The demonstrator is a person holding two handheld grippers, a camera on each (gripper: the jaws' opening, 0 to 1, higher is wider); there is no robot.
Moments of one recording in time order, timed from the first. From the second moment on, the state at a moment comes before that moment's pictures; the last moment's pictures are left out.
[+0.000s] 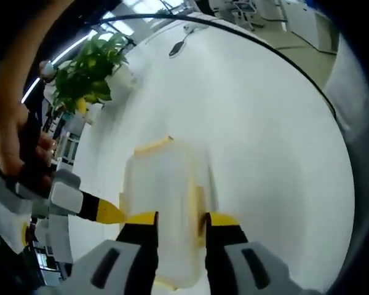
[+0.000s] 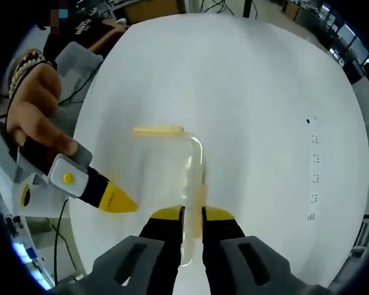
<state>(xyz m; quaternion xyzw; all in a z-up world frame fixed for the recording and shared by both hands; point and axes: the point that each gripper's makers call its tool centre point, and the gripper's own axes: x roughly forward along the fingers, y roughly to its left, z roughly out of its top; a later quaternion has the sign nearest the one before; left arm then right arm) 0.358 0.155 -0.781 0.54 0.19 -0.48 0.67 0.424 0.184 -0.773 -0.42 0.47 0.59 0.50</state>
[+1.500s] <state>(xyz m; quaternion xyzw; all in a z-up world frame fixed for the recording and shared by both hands) 0.355 0.158 -0.779 0.52 0.15 -0.49 0.68 0.411 0.173 -0.778 -0.37 0.49 0.63 0.48</state>
